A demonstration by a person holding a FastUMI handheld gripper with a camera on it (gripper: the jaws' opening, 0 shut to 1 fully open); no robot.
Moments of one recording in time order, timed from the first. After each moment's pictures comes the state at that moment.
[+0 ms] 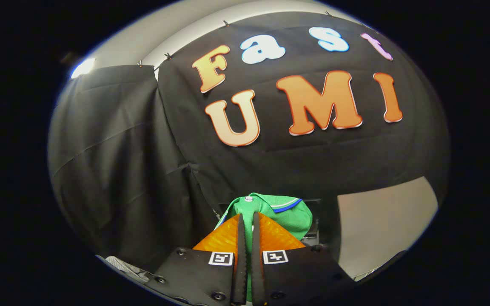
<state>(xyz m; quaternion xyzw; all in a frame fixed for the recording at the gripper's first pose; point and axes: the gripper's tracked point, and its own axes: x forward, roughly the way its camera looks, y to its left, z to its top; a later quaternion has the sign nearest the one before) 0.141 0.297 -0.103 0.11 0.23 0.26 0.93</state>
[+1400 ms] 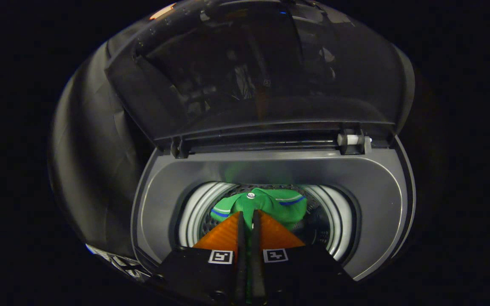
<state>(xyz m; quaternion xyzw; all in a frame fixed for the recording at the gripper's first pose) 0.216 0.380 -0.531 0.06 0.50 0.20 0.84</state>
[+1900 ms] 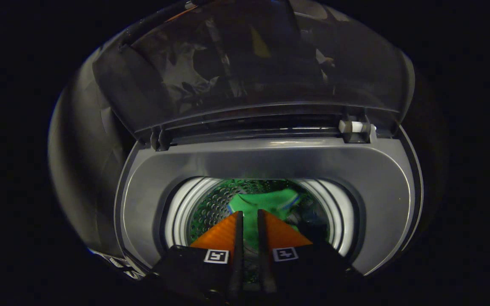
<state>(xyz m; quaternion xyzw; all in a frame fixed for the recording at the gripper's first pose) 0.224 0.371 -0.553 0.05 0.50 0.17 0.85</state>
